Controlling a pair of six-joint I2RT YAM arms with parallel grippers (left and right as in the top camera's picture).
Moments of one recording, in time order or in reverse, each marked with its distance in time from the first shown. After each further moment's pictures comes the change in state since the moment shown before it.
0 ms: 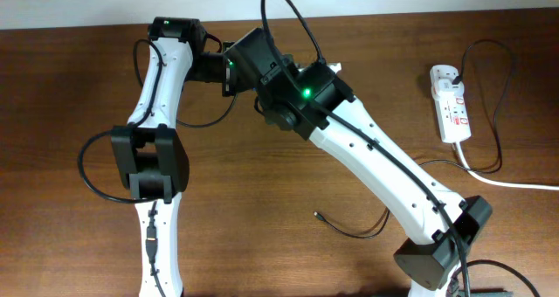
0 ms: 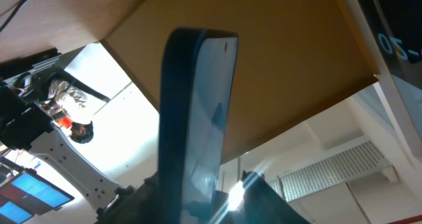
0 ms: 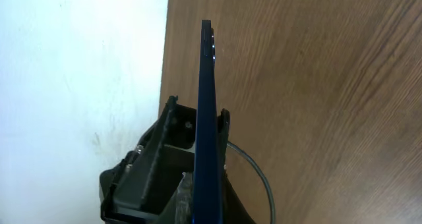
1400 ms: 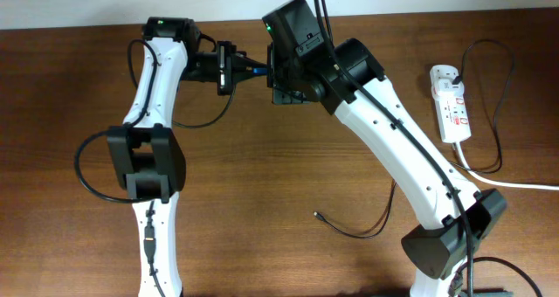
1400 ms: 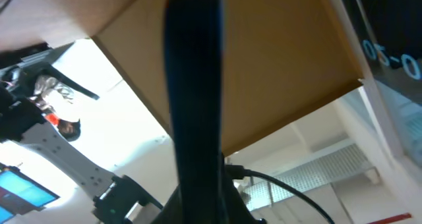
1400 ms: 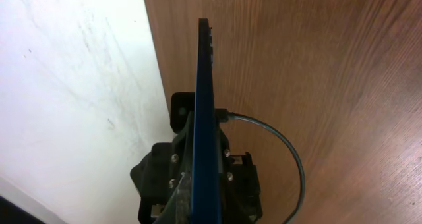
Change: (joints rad) left arm 0.021 0.000 0.000 -0.009 0.016 -0.027; right arm -0.150 0.000 0.000 0.074 -0.362 0.081
